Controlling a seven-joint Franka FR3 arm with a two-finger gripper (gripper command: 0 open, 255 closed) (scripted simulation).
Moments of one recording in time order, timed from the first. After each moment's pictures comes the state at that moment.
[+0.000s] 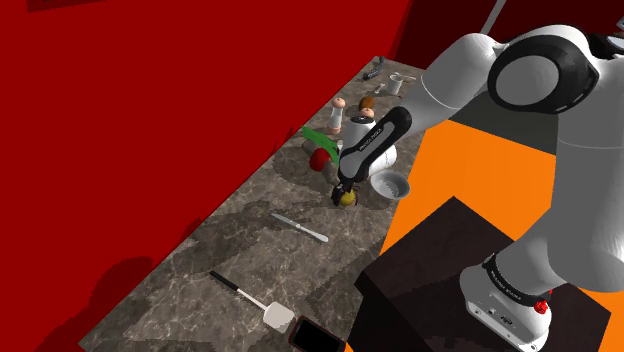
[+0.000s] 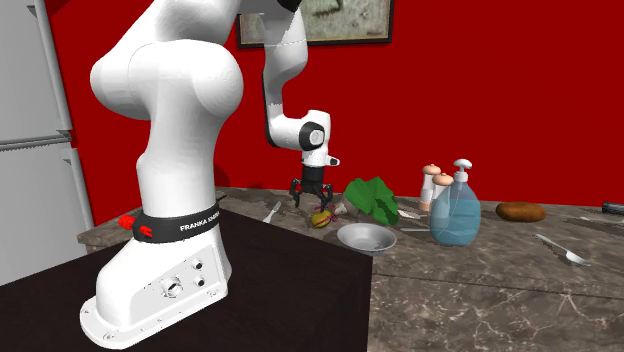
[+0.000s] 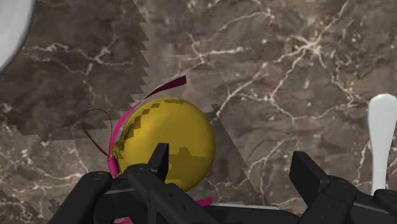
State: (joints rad) arm 0.16 0.58 0.00 -2.23 0.20 2.74 -0.32
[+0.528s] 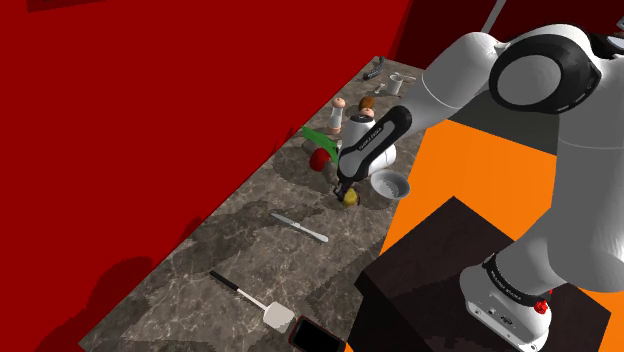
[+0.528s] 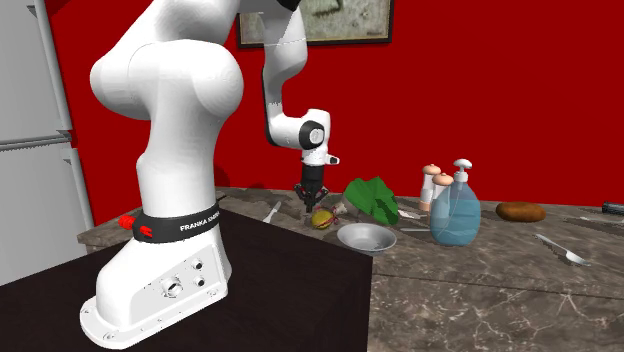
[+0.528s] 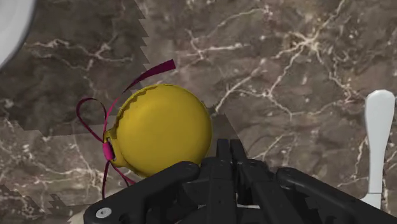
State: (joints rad) arm 0.16 0.57 0.00 -2.23 0.19 2.73 -0.32
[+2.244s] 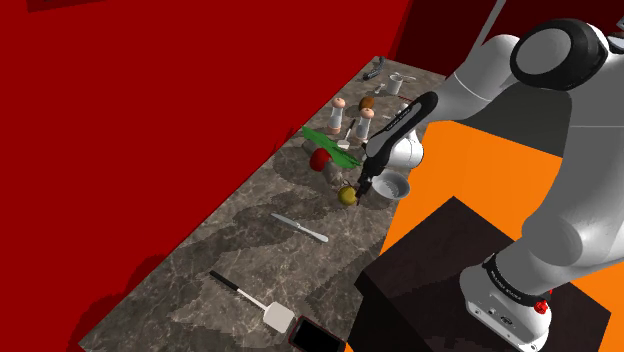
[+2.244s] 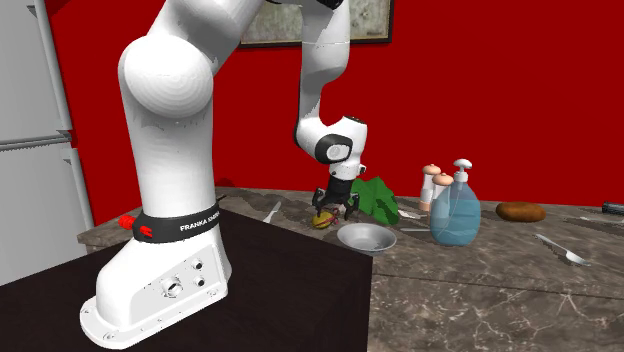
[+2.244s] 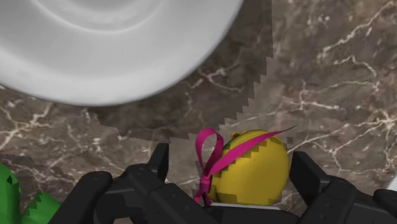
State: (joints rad) arm -0.42 0.61 0.34 -2.33 0.32 2.94 -1.10
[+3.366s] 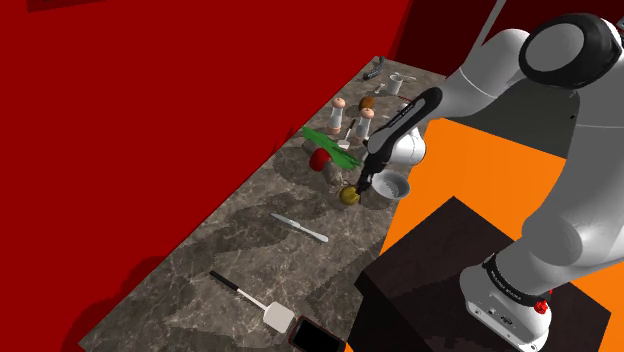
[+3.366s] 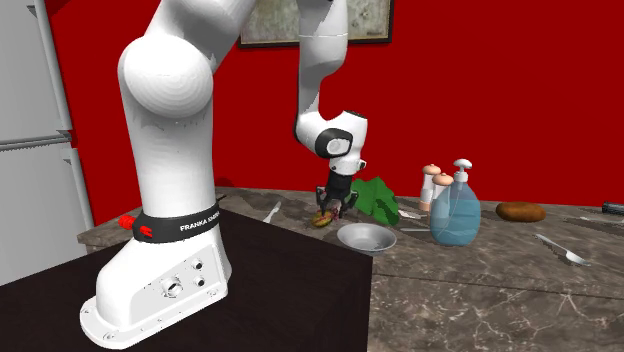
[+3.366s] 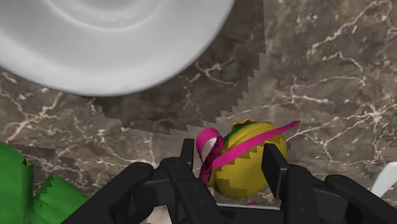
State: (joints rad) arm -0.43 0.57 0.34 -2.35 0.33 2.91 -1.09
